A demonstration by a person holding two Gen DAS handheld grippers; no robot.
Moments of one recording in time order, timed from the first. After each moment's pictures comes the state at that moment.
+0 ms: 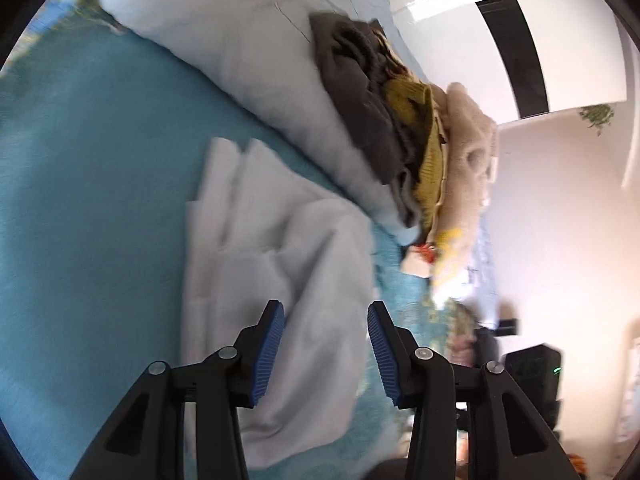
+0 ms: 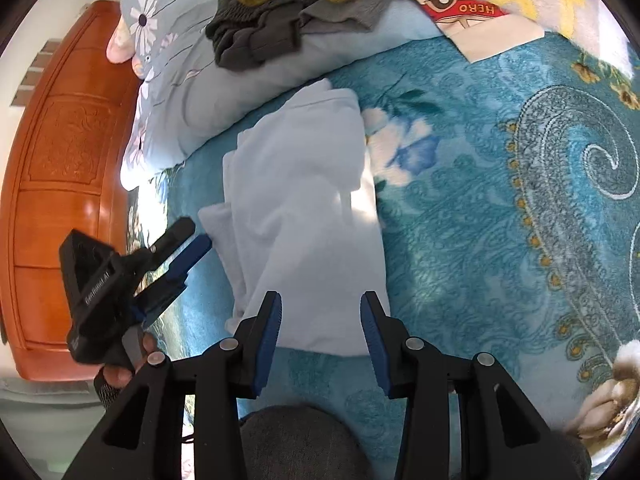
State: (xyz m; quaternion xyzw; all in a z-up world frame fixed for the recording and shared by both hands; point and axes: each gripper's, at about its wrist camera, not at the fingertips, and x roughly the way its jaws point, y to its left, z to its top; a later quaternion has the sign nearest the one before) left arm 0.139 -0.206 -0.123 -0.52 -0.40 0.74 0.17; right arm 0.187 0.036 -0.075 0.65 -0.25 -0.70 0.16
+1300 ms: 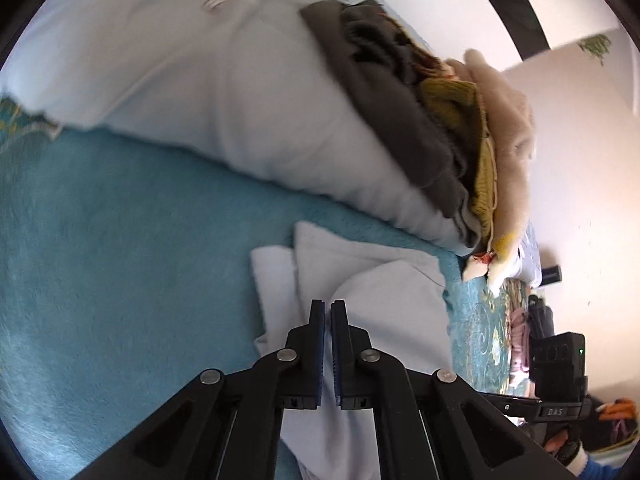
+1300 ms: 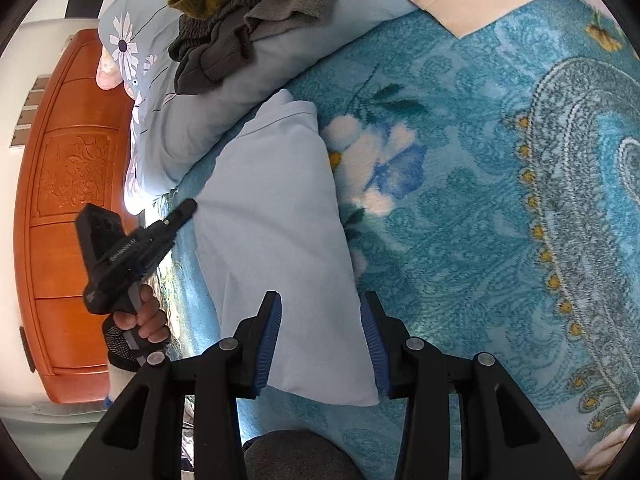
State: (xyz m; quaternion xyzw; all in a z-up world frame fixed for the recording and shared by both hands) left arm 0.063 -0.247 -0.145 -0.56 -0.27 0.76 0.19; right arm 0.155 0.057 -0.124 0.65 -0.31 -0.67 0.17
